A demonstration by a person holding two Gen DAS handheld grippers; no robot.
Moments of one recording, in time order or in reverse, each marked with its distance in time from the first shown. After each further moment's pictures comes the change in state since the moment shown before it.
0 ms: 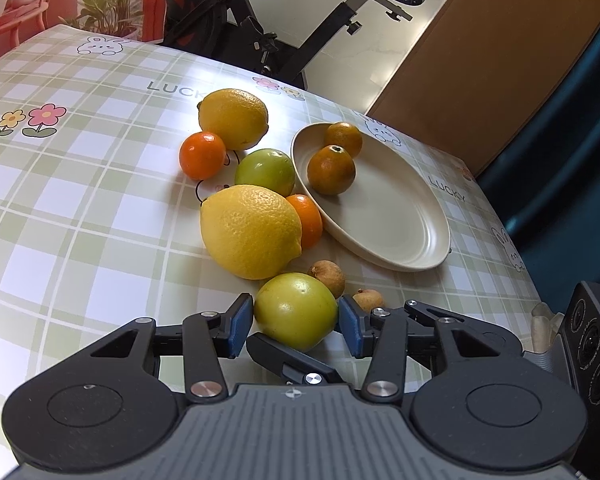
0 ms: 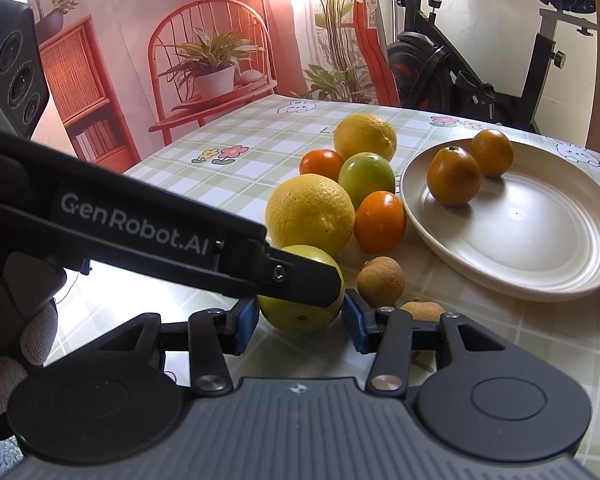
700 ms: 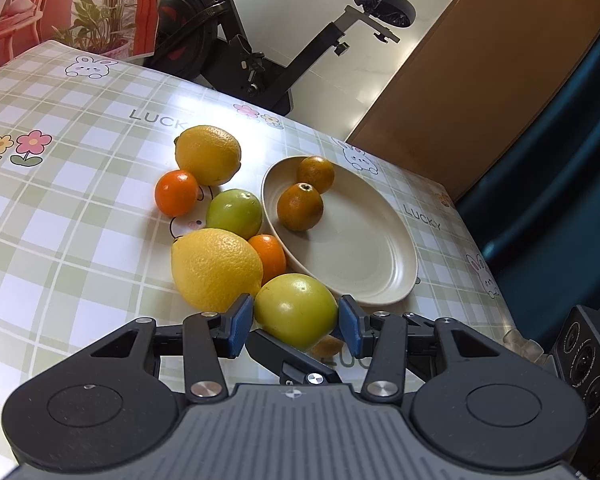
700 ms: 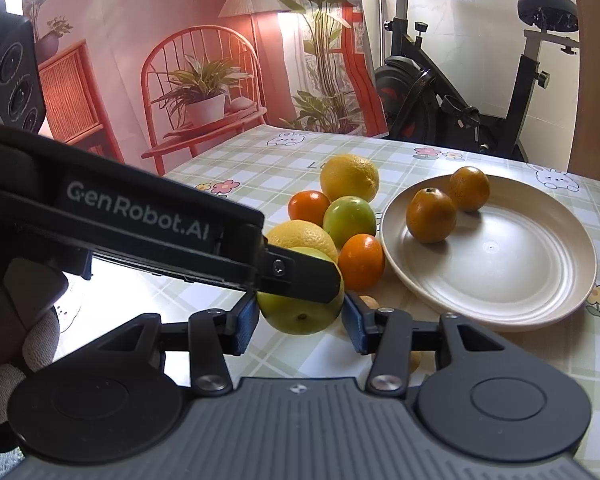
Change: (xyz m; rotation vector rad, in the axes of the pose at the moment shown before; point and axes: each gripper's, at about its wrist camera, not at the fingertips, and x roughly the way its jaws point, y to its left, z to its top) left arm -0.015 -0.015 0.020 -0.027 -0.046 -0.049; right arm -0.023 -0.002 0.017 0.021 -0.073 -0.034
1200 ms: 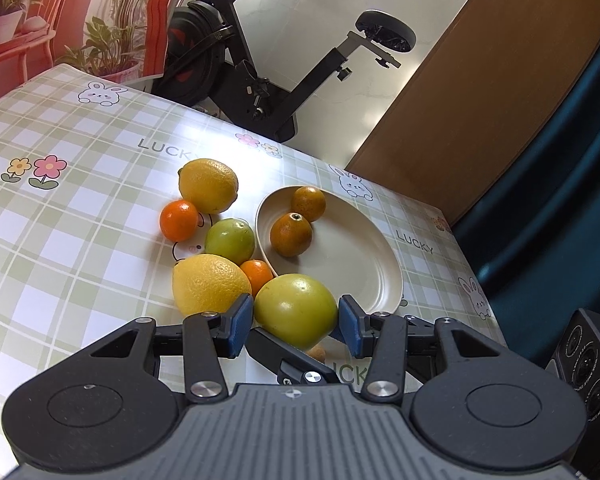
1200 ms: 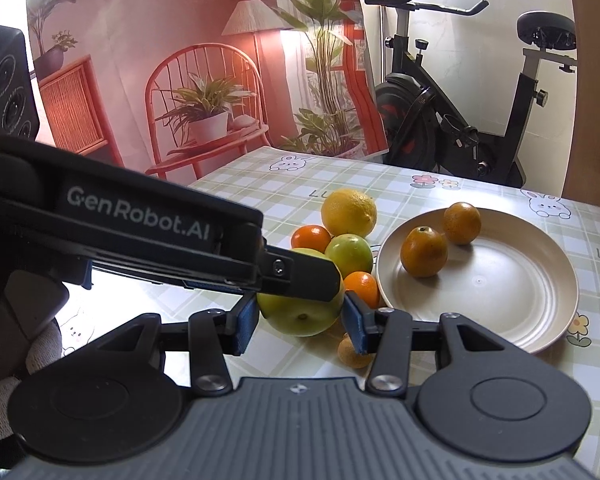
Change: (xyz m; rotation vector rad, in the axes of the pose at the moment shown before) left arm -0.024 -0.014 0.003 -0.011 -0.065 0.034; right arm -0.022 0.007 0.020 -0.018 -0.033 0.007
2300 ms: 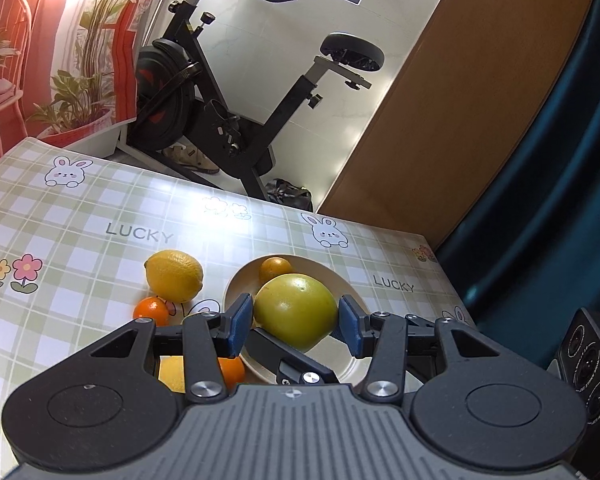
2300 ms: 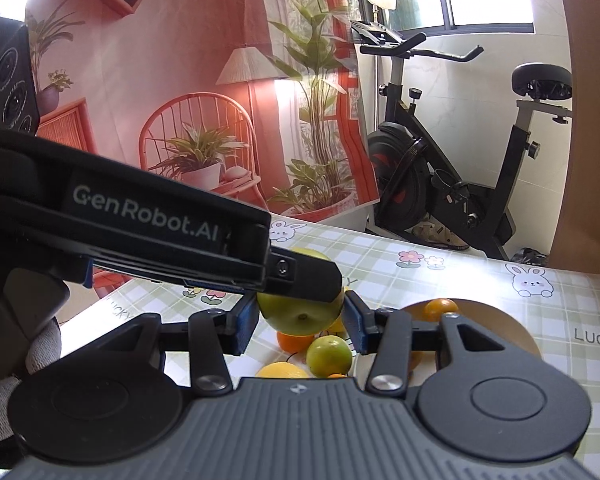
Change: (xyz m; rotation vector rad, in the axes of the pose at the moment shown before) left arm 0.009 -0.036 0.060 0.121 -0.039 -0.023; right arm -0.018 -0.009 0.065 -0.005 -0.109 -0.033
